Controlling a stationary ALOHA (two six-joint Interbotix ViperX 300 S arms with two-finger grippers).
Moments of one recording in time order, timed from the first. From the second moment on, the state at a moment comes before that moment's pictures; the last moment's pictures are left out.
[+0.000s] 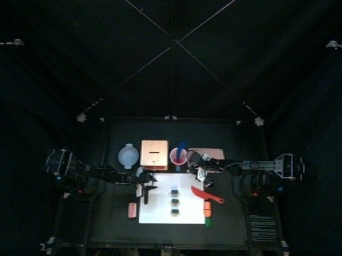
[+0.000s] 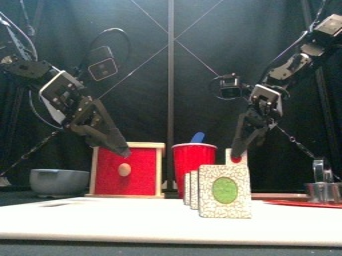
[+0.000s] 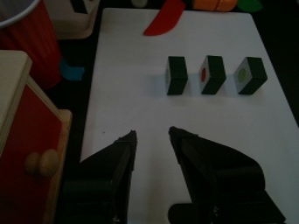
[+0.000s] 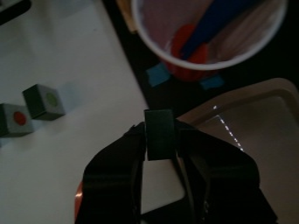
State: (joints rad) left arm -0.05 -0.07 1.00 -0.14 -0.41 0.07; right arm -0.29 -0.24 0.90 0.24 0.14 -0.05
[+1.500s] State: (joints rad) left arm -0.05 -0.07 1.00 -0.16 -0.41 0.07; right arm 0.00 -0.01 0.69 0.27 0.14 -0.05
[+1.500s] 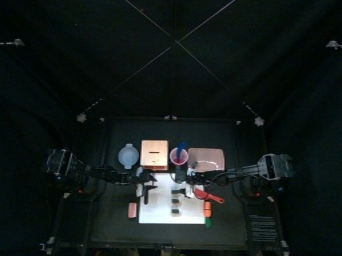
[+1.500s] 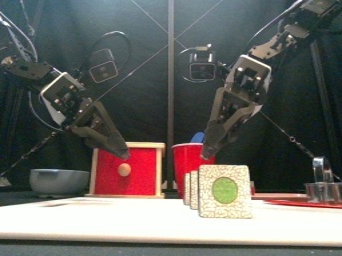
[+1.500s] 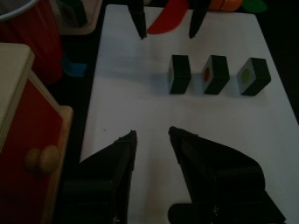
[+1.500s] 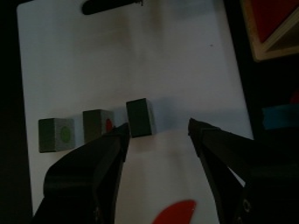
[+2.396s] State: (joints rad) left arm -0.05 -0.07 1.00 -0.17 -0.41 0.07; right arm 0.04 0.15 0.61 0.27 0.13 -0.05
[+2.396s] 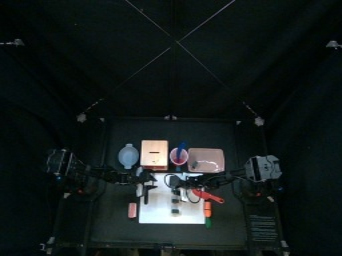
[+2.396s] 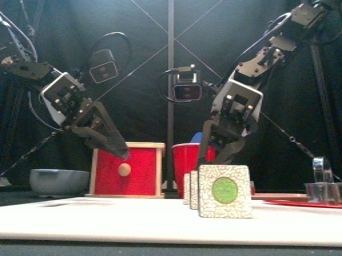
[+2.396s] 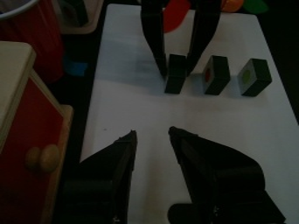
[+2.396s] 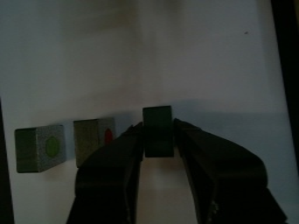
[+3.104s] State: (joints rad) left arm -0.05 -0.07 1.00 -0.17 -0.41 0.07; right arm -0.24 -0.28 0.95 0.28 0.21 -0.05
